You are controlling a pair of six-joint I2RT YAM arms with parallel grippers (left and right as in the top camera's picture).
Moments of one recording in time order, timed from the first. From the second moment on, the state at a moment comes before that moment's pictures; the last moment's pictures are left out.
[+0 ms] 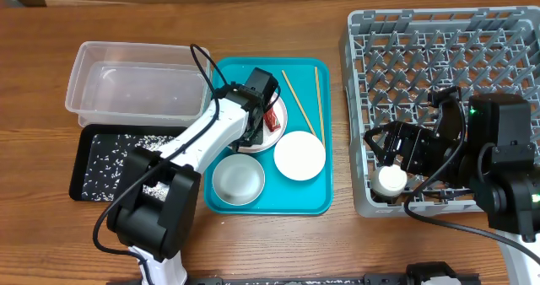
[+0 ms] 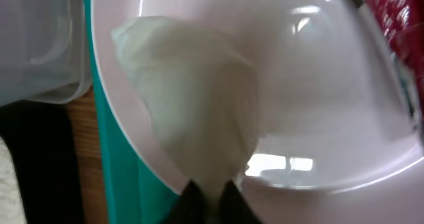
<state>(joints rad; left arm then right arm) -0.47 1.92 1.33 -0.91 -0.25 -0.47 0.08 1.03 1.30 -1.20 -0.47 0.38</state>
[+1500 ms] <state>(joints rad) -0.41 2.12 1.59 -0.73 0.03 -0.44 0.08 1.05 1.30 -1.21 -0.43 0.38</state>
